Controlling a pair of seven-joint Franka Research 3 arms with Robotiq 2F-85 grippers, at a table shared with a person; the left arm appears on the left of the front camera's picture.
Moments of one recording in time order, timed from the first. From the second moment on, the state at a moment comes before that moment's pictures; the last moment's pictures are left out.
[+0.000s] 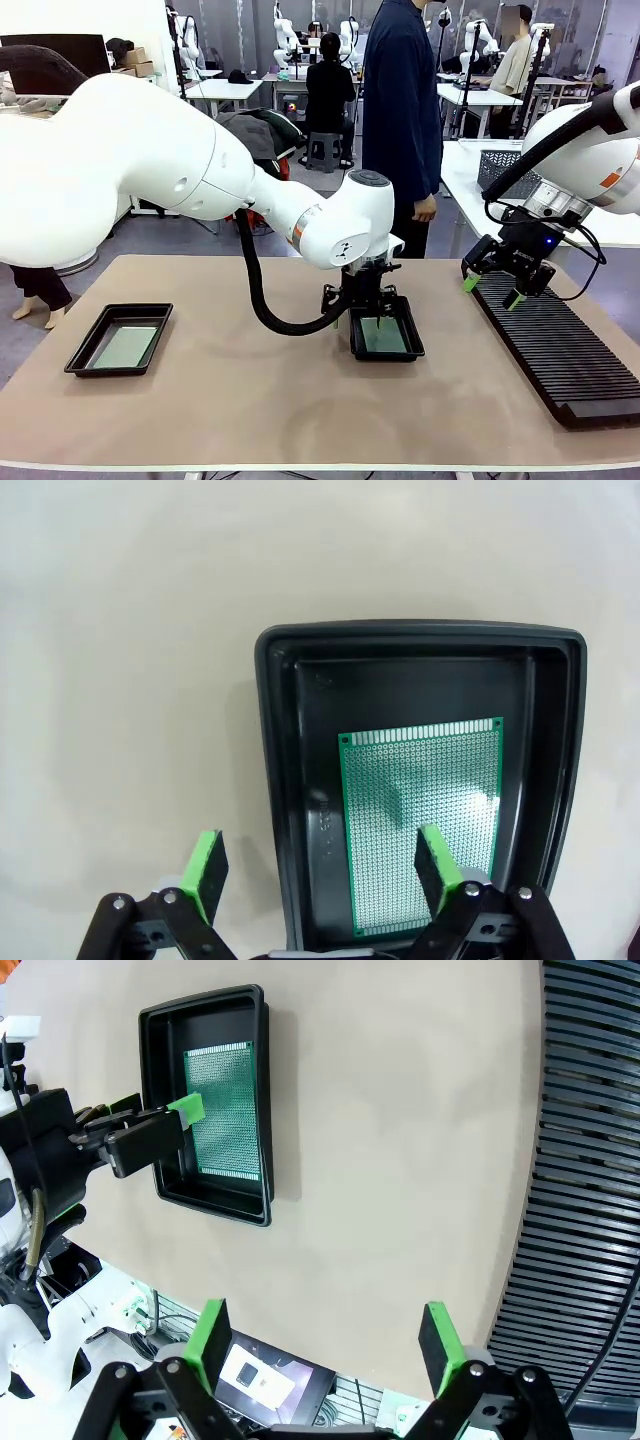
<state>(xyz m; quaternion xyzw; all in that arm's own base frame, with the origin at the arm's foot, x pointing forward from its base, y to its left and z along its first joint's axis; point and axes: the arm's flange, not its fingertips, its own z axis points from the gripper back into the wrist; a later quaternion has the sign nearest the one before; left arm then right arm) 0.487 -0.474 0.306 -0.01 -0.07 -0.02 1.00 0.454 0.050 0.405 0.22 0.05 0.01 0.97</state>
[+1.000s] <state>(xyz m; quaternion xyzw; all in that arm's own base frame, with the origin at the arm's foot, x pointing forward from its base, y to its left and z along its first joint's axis) 0.494 -0.463 0.303 0.00 -0.07 -0.01 1.00 0.454 0.050 0.405 0.22 0.05 0.01 0.97</state>
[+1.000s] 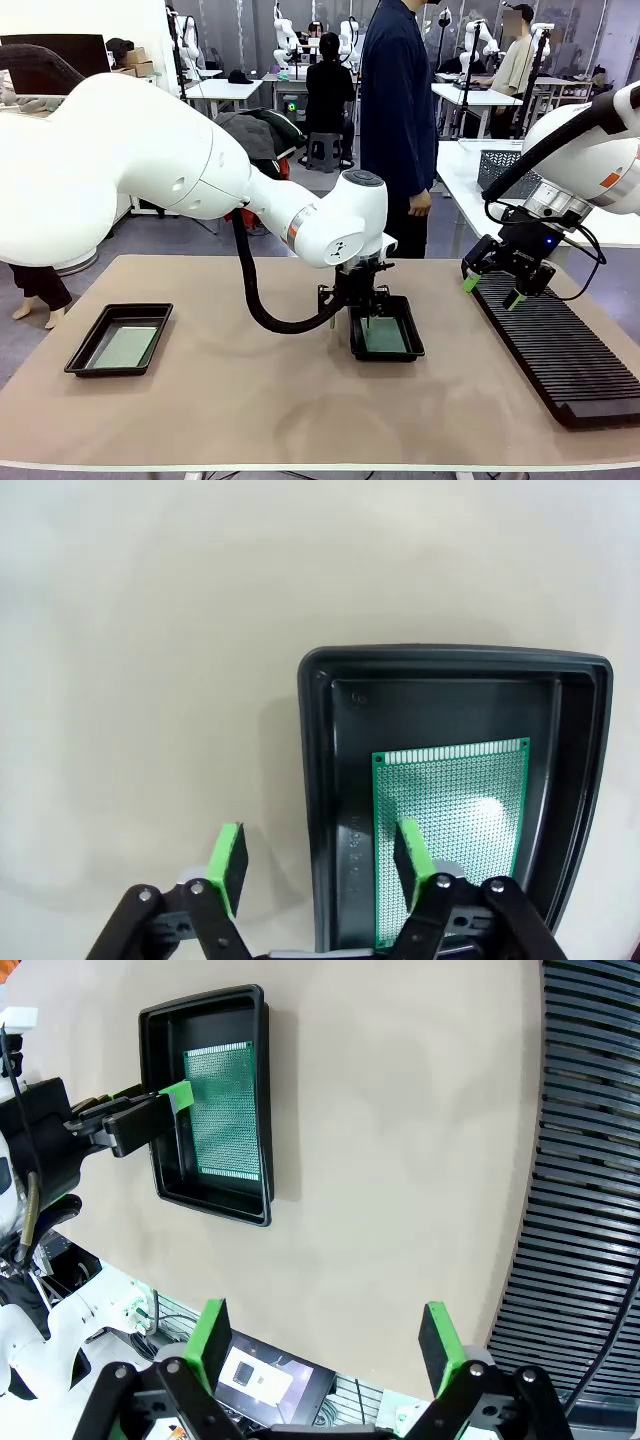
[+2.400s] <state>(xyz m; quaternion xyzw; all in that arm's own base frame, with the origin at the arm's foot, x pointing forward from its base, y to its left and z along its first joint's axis) 0.498 -0.459 0.304 -0.01 -0.07 0.00 1.00 0.454 0.050 0.405 0.22 0.05 0.01 0.97</state>
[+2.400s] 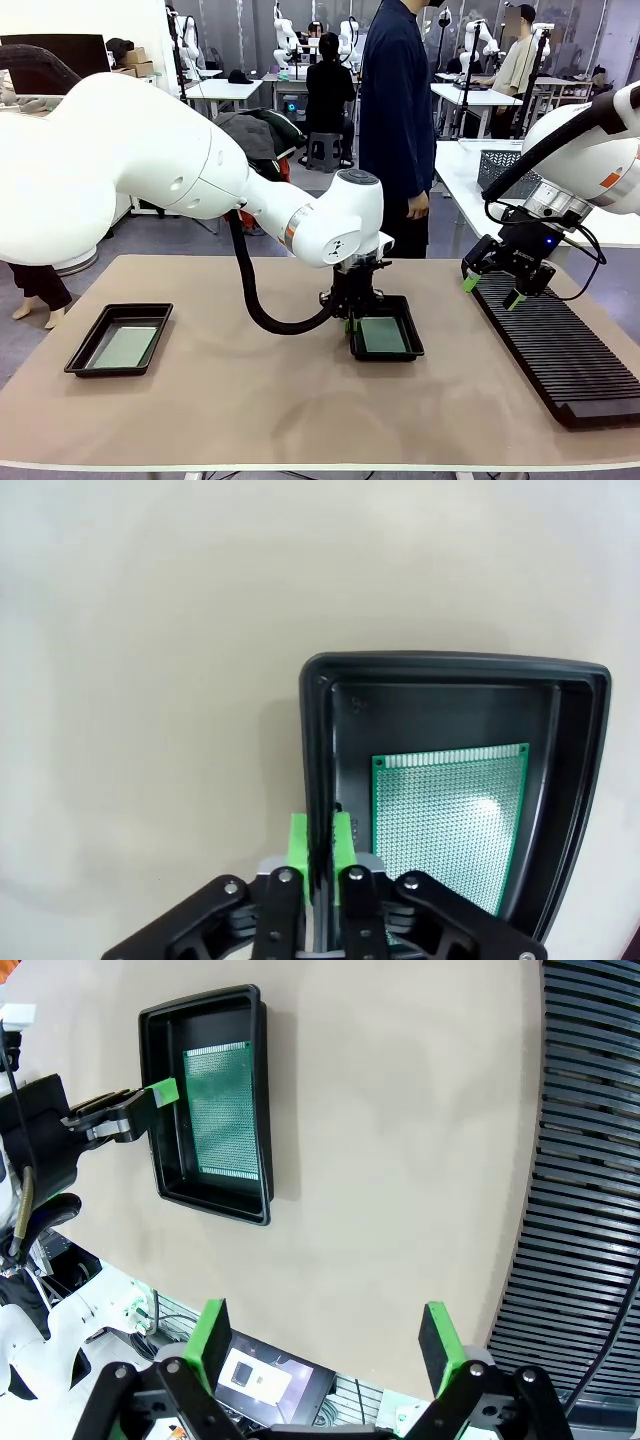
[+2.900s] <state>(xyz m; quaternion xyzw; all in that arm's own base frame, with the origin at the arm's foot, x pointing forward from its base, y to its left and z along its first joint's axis) 0.498 -0.459 0.305 -0.01 -0.07 0.00 1.00 0.454 0.050 0.405 0.22 0.05 0.01 0.97</state>
